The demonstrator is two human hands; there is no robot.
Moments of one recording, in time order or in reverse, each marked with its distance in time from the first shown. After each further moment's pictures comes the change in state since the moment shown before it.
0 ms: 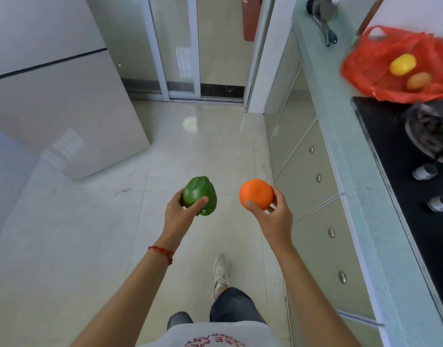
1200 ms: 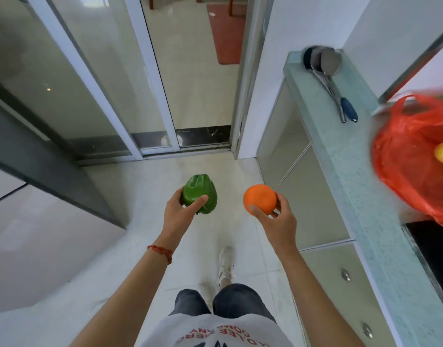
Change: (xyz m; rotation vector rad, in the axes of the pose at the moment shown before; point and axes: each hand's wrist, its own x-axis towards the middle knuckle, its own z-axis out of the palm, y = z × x) left_hand 0.510 0.223 0.124 0.110 -0.133 0.049; right_hand 0.497 -0.130 0.124 0.015 0.135 0.117
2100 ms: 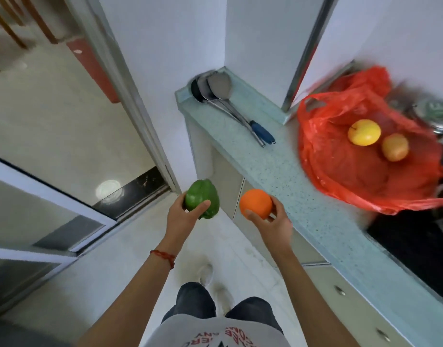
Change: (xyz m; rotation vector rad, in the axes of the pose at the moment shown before) left_hand 0.188 0.125 0.205 0.231 -0.493 0.159; right_hand 0.183 -0.022 -0.063 0.173 0.460 0.277
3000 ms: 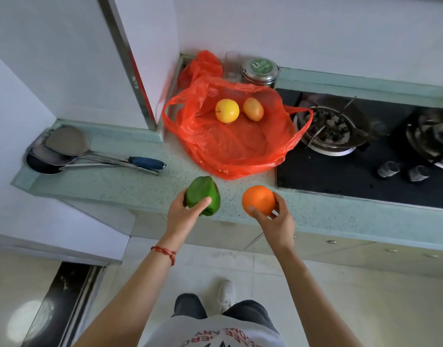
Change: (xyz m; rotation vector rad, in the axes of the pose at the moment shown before) left_hand 0.037 0.074 0.155 0.174 -0.723 0.236; right_hand -0.015 0.018 -0.093 0.182 0.684 0.237
